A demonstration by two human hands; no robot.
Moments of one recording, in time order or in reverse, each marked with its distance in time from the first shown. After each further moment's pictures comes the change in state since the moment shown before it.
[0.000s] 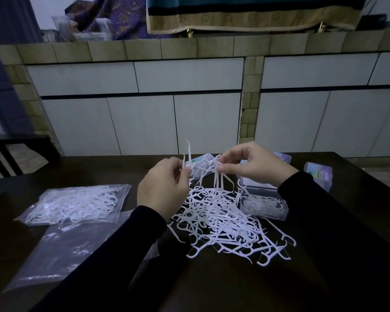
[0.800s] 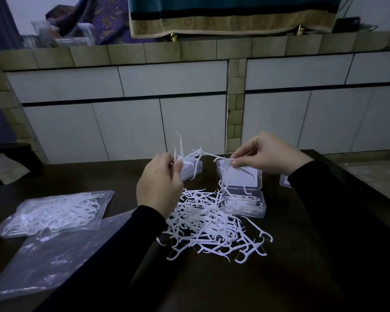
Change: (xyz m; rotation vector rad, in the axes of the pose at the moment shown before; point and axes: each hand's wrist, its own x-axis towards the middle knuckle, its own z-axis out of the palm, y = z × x) left_hand 0.006 0.021 0.026 -0.063 0.112 0.065; right_hand -0.022 0.012 -0.052 -0.236 0.092 0.104
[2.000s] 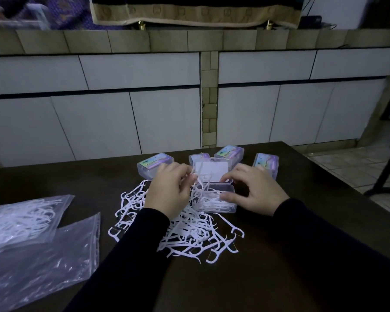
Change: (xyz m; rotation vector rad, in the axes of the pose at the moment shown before) left_hand -0.009 0.012 0.072 -0.115 -0.250 0.303; right_hand -0.047 0.077 0.040 -0.319 0.038 -0.040
